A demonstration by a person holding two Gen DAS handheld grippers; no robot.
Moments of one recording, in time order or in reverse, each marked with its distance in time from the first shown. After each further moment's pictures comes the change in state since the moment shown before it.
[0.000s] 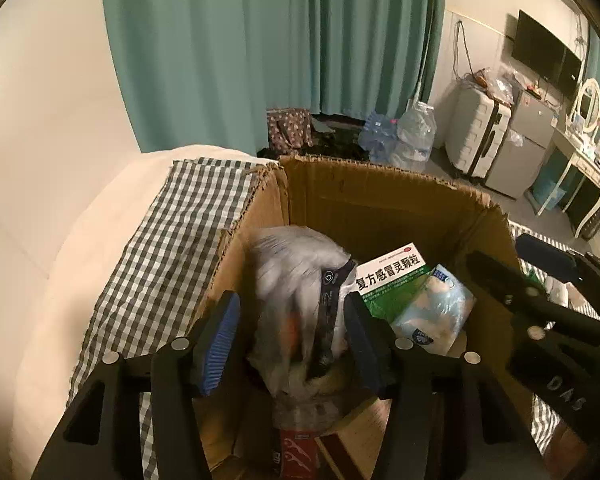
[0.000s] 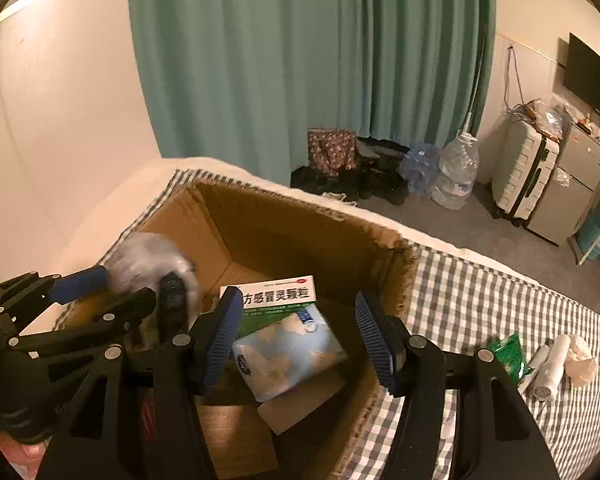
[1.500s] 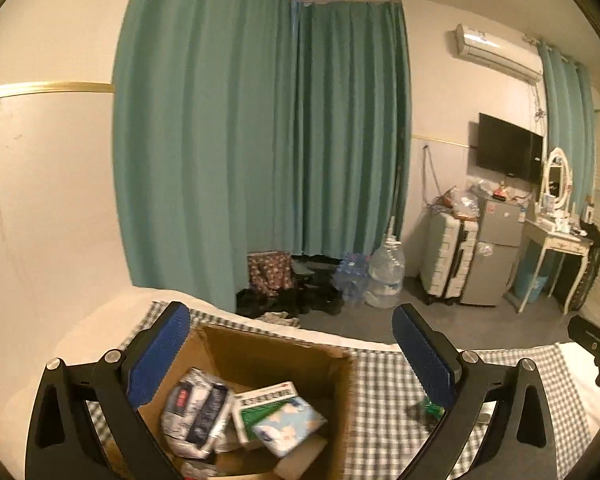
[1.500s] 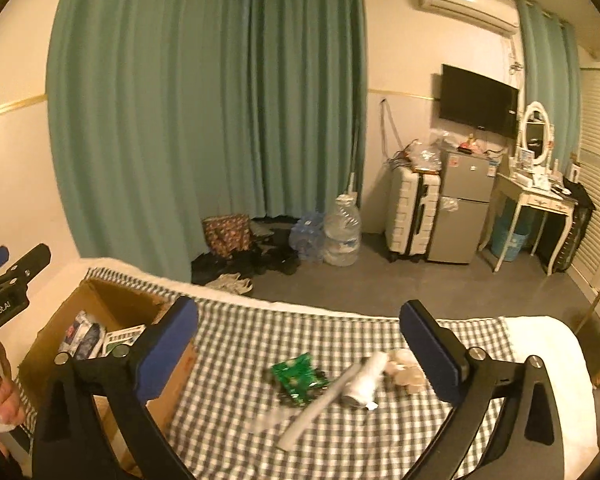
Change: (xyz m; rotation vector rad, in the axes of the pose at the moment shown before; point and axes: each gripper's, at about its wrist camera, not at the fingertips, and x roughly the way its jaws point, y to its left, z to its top) left arm -0.136 -0.110 0.016 -0.024 -0.535 -0.026; right arm -0.195 -0.175 -0.027 0.170 -0.309 -0.286
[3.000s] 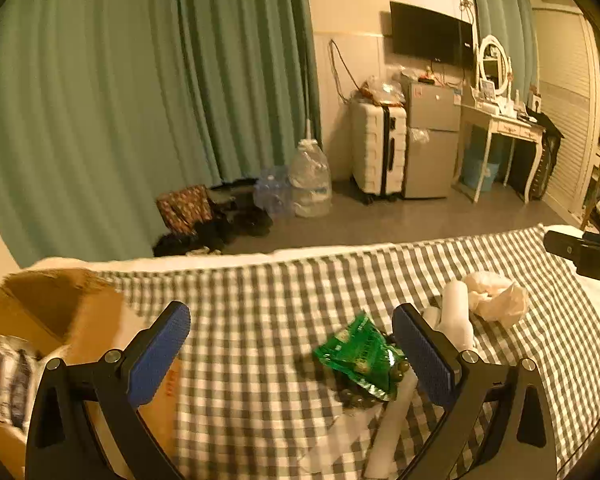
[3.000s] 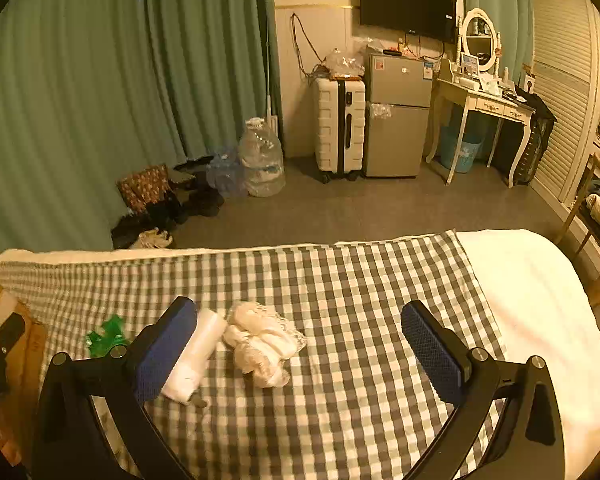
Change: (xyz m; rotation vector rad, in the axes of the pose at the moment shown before) left arm 0.135 -0.183 -0.115 0.246 0.286 -0.210; right arm 0.143 -0.191 -0.076 0.166 0.264 -0.174
